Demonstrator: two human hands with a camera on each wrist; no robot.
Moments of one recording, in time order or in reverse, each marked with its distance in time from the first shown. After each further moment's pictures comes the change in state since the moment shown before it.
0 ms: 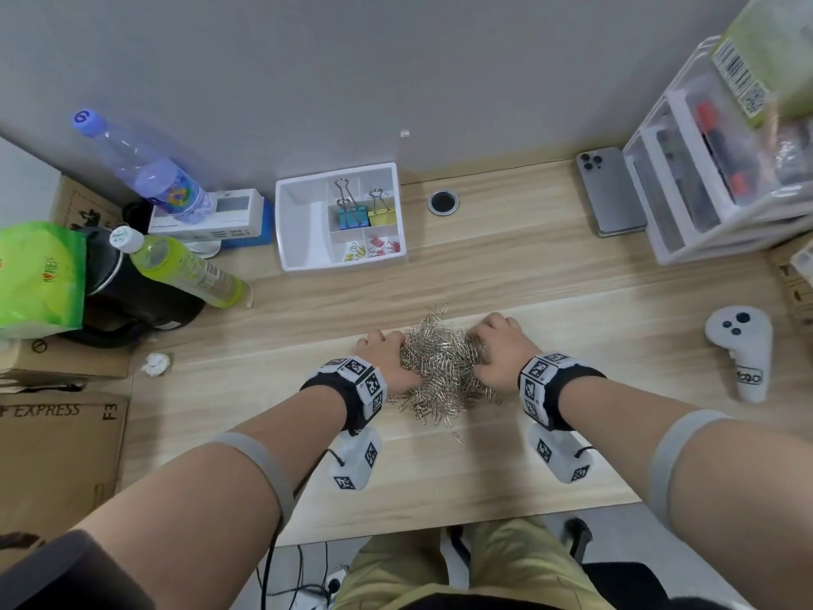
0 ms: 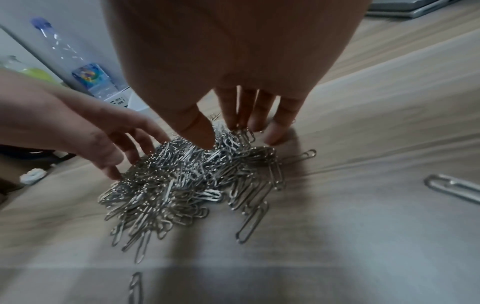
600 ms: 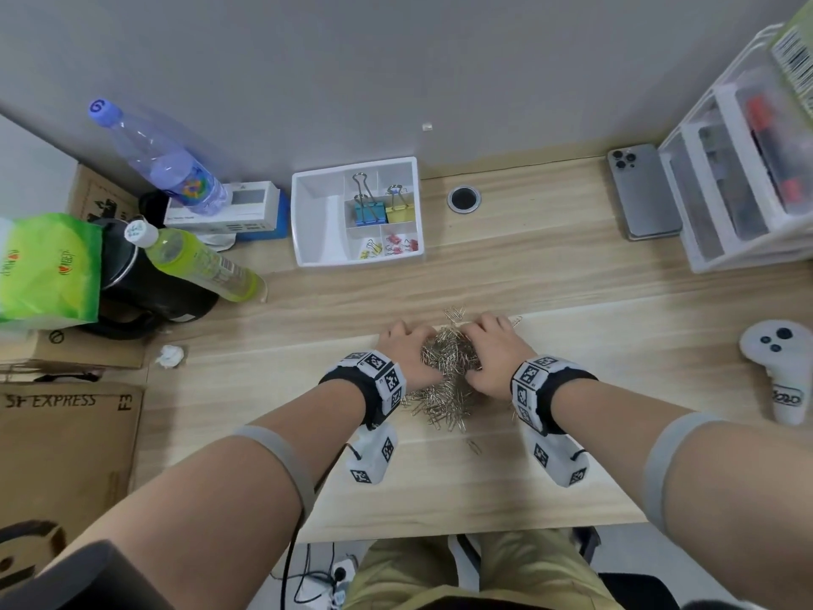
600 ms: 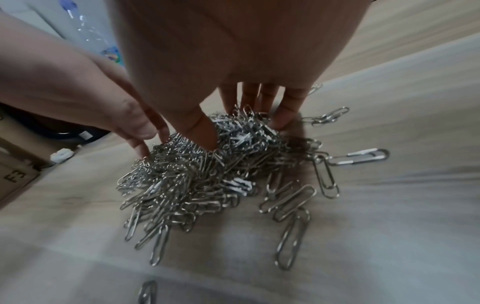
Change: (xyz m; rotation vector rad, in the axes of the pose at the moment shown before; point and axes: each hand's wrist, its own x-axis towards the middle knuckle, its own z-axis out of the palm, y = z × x) left_hand 0.011 0.004 -0.005 -0.101 0.004 0.114; right_hand 0.023 -0.022 0.011 -0.075 0.012 -0.113
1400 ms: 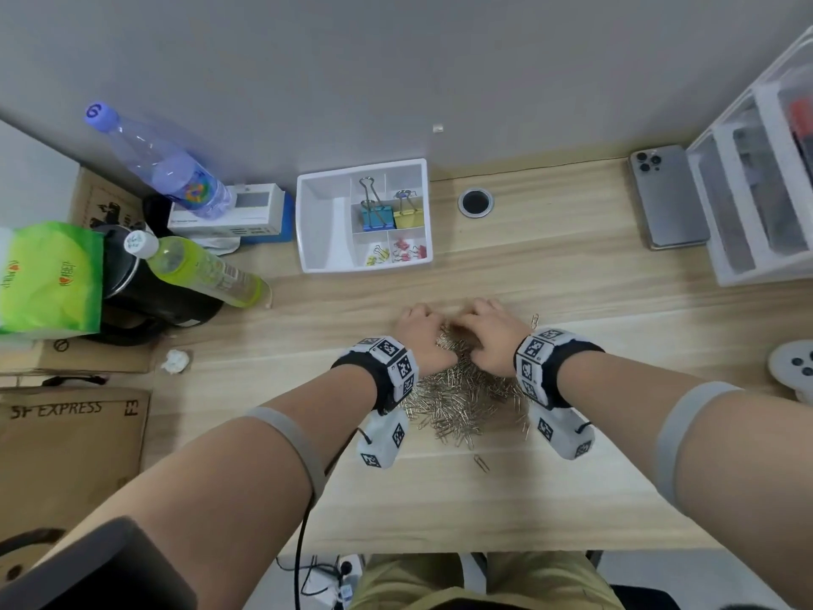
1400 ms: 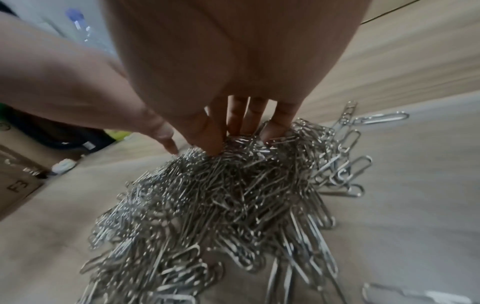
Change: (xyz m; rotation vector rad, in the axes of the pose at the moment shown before) left_hand 0.033 0.011 -0.025 0.034 0.057 0.137; right_hand 0.042 -0.003 -0.034 0.050 -0.103 -0.111
